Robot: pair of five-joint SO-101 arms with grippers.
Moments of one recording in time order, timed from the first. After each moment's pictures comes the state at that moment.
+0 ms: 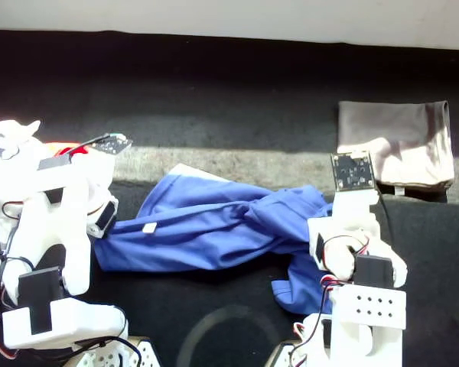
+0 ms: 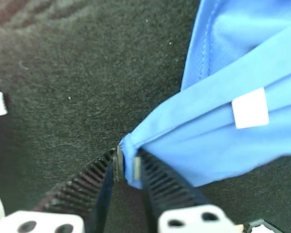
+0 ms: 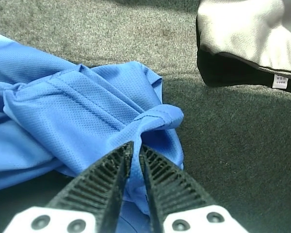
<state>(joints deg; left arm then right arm) -20.7 -3.7 34.4 70.5 -38.1 0.9 -64.4 62.7 61.8 13.1</state>
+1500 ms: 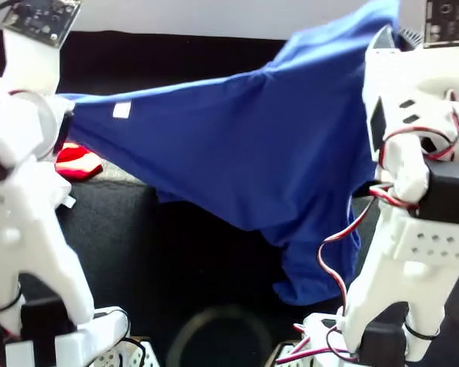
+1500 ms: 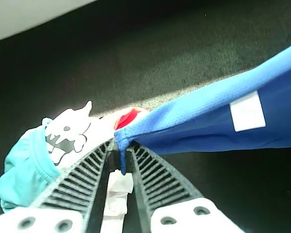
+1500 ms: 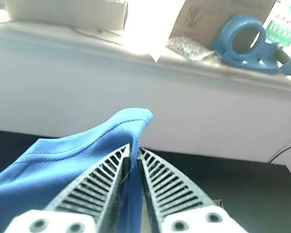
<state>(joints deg) -16.6 -15.2 -36.4 100.8 -29.4 0.9 -20.7 -32.5 69.5 13.1</state>
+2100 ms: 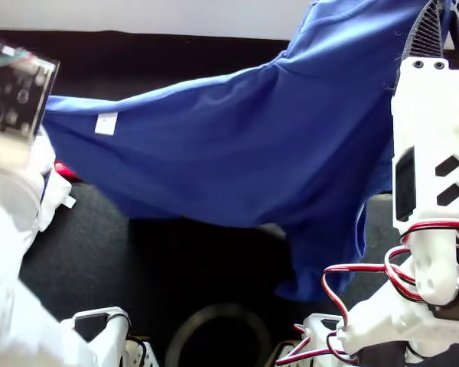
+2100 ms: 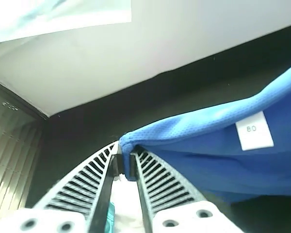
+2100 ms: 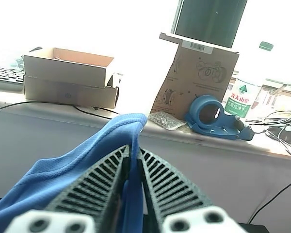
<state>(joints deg) -16.1 -34.6 -36.5 97.8 -29.4 0.9 -20.7 -55.1 75.9 13.1</state>
